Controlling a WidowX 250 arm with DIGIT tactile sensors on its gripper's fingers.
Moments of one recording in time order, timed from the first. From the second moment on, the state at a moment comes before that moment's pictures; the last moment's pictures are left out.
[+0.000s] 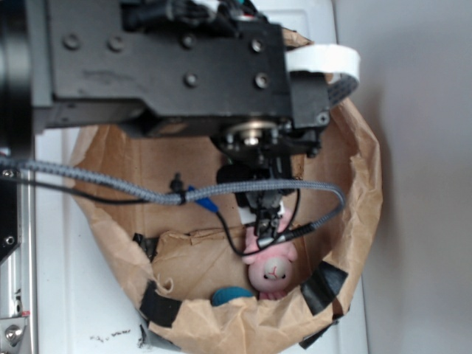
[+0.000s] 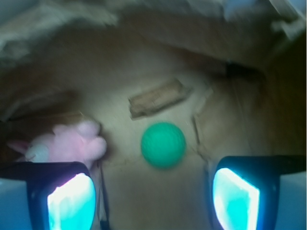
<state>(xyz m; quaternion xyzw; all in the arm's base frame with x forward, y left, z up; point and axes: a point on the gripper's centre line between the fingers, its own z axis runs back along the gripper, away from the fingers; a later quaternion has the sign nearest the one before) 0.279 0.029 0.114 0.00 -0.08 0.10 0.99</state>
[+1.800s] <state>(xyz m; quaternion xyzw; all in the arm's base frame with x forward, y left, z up) 0.259 0.033 0.103 -0.01 -0.15 0.09 0.98</state>
